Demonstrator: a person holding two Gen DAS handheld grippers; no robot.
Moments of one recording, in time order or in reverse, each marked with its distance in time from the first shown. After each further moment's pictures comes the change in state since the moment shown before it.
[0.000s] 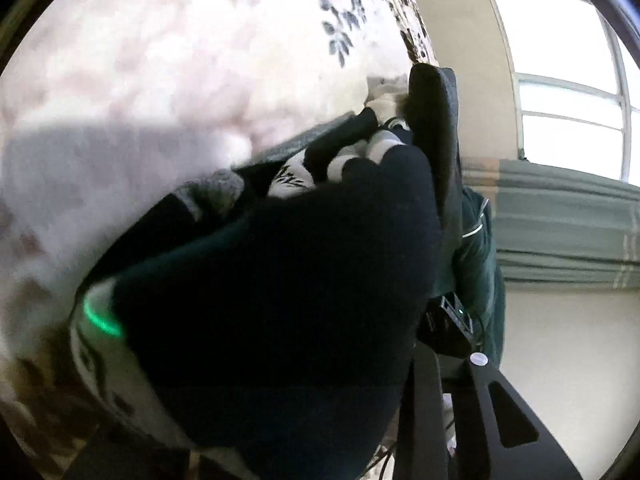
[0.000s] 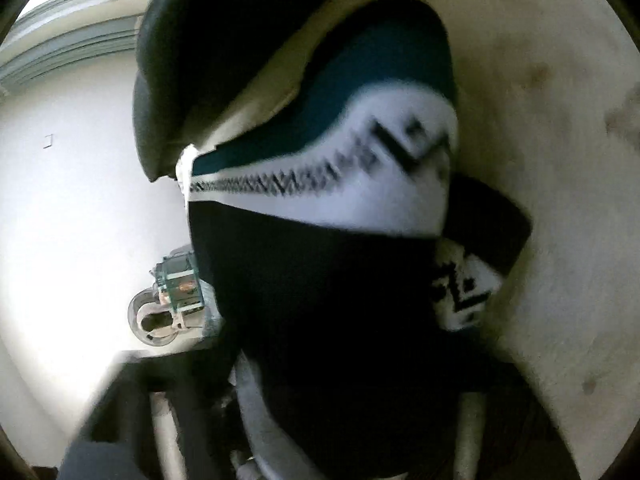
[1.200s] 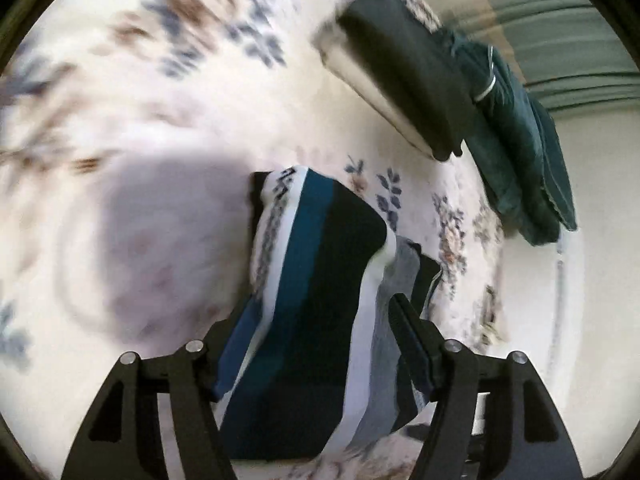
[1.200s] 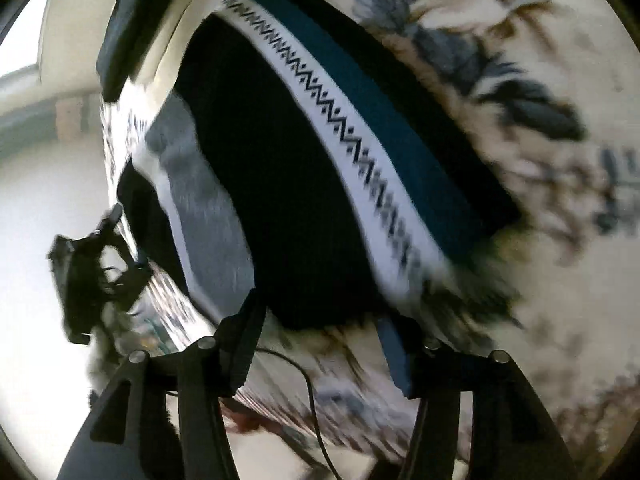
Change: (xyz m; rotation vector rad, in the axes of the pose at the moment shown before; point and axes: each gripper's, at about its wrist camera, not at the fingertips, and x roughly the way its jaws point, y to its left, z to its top) left arm -0.099 -0.049 0.012 0.516 0.324 0.357; right arm -0.088 -0.041 -0.354 0.349 -0.208 -0.261
